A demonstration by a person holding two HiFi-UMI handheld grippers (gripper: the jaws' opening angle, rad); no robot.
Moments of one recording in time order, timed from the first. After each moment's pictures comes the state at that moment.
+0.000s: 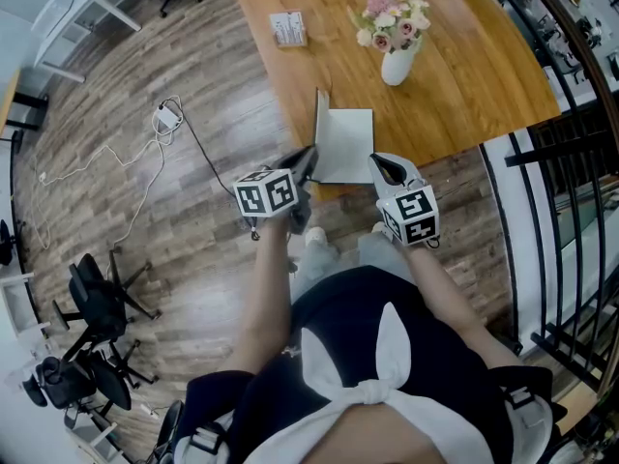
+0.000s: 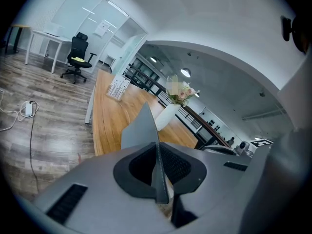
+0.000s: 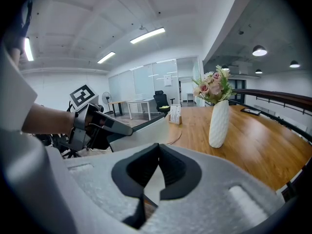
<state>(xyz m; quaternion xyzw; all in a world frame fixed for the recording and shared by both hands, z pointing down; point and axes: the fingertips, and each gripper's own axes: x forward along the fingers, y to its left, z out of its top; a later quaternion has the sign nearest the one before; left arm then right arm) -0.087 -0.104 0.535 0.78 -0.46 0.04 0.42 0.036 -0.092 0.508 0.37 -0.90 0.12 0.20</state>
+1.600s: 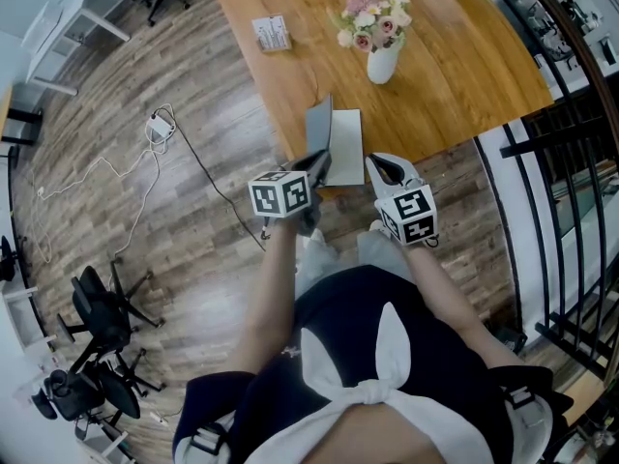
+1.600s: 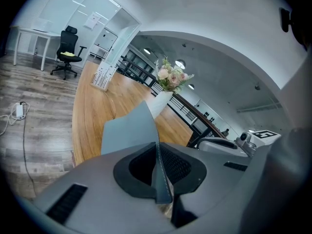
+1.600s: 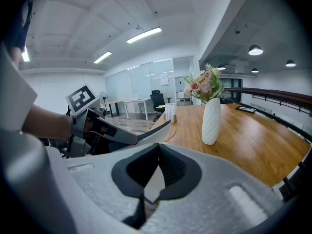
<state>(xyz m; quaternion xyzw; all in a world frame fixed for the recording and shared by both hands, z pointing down) -0.027 -0.112 0.551 0.80 -0.42 0.08 0.42 0.061 -0.100 0.514 0.38 -0.89 0.13 0.20</state>
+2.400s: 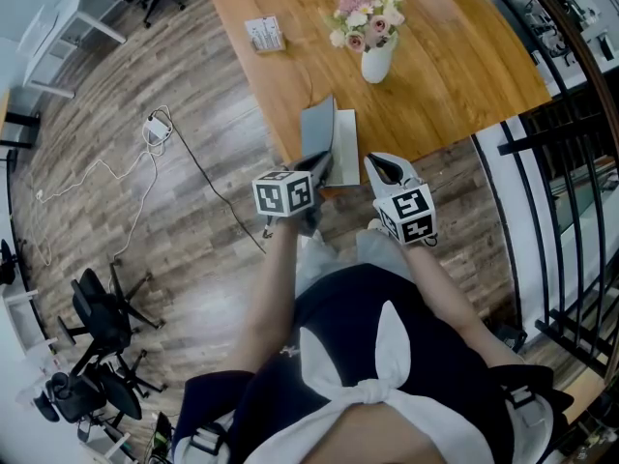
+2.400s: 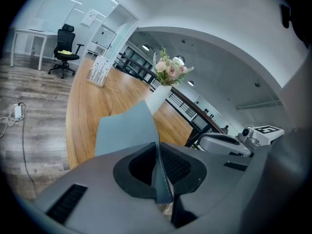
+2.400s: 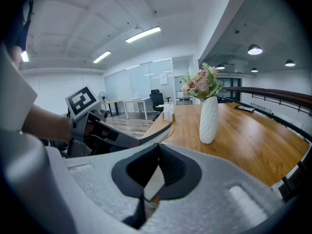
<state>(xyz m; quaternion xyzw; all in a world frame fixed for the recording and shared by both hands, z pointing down) -0.009 -0.113 0.562 0.80 -0.41 0.09 0.42 0.070 -0.103 0.517 0.39 -0.89 0.13 0.20</state>
